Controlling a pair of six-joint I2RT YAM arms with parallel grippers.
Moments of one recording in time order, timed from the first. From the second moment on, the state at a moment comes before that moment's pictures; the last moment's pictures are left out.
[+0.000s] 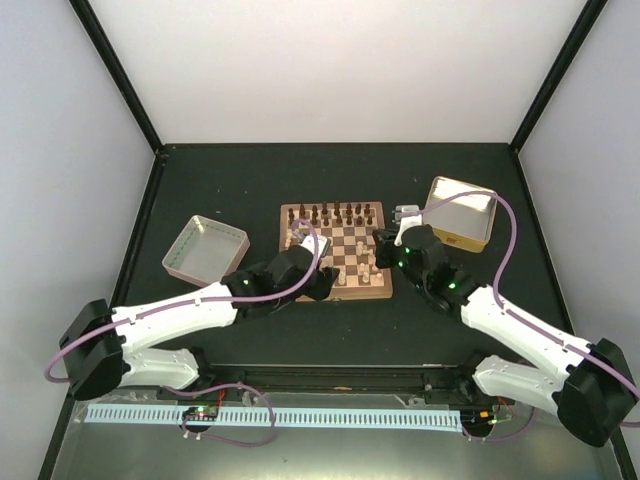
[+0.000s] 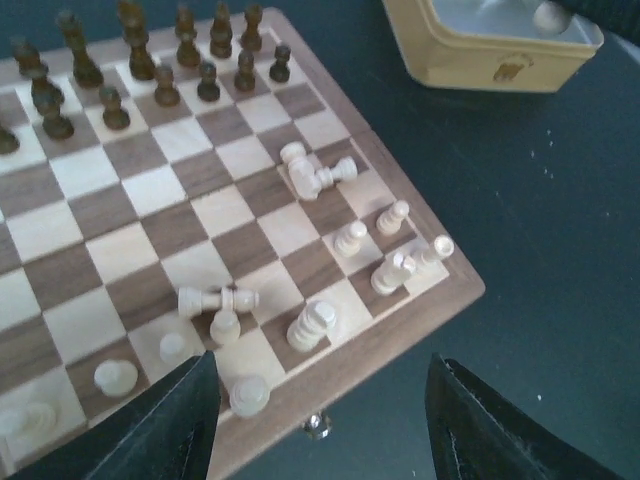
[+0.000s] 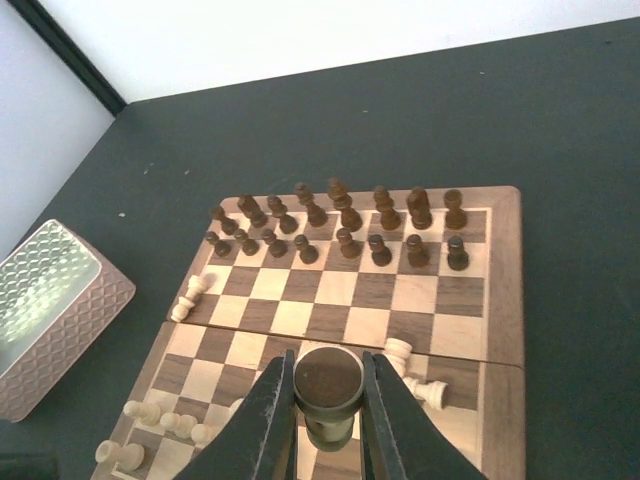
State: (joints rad) left arm -0.99 1.22 0.74 -0.12 -0.25 -0.48; right arm 0.71 1.06 0.66 -0.03 0.19 0.48
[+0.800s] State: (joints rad) left arm -0.86 1.56 1.02 -0.57 0.08 -0.58; right arm 0.68 0.99 0.64 -0.15 0.29 0.58
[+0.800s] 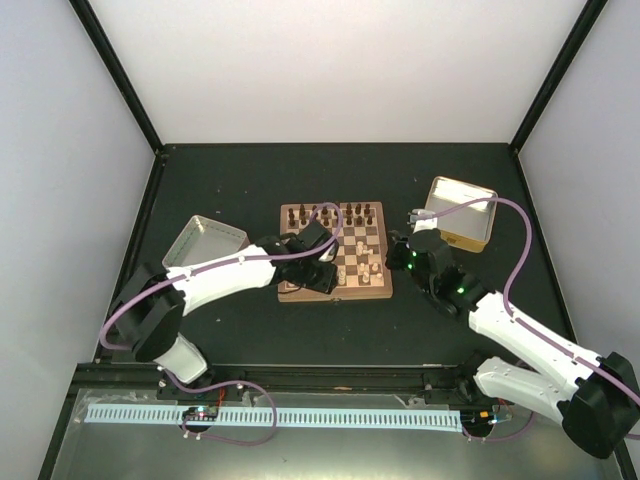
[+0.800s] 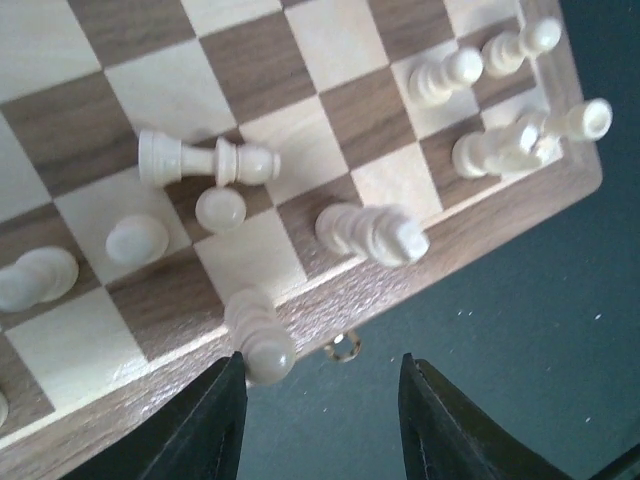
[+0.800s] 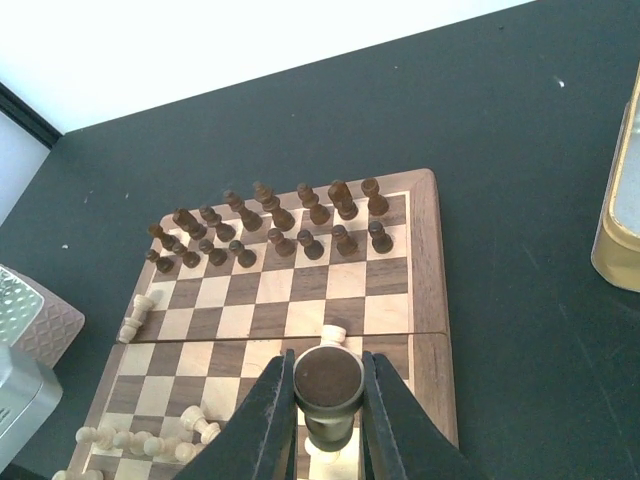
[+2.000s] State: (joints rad) left arm -0.84 1.65 1.09 -0.61 0.04 -0.56; right arm 0.67 1.00 0.63 -0.11 0.27 0.56
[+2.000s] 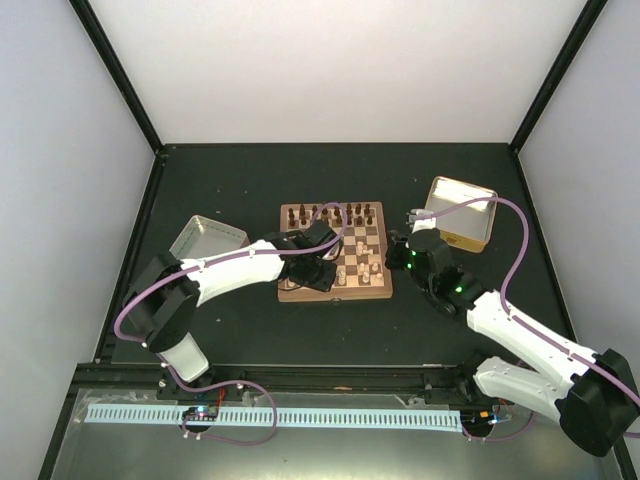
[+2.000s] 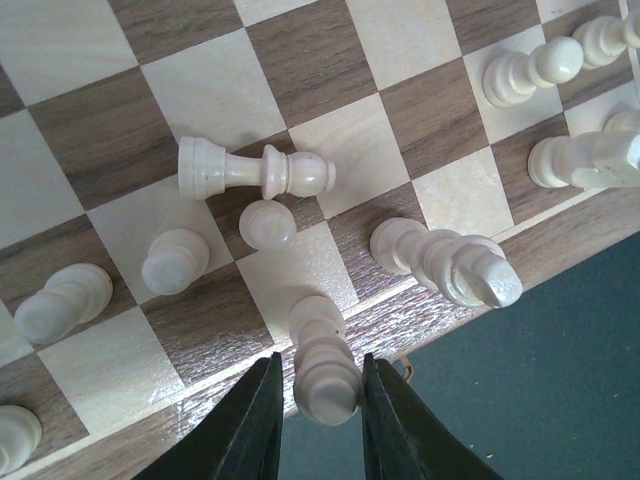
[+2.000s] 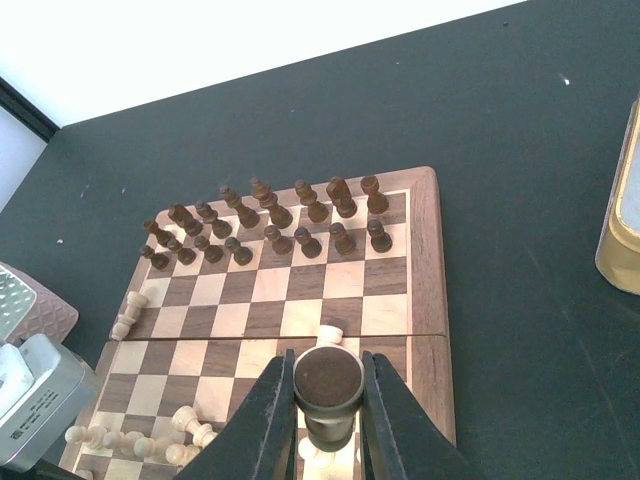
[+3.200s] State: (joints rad) left arm -0.84 1.66 1.10 -0.58 0.01 -0.55; right arm 0.67 1.02 0.63 -0.10 0.24 0.56
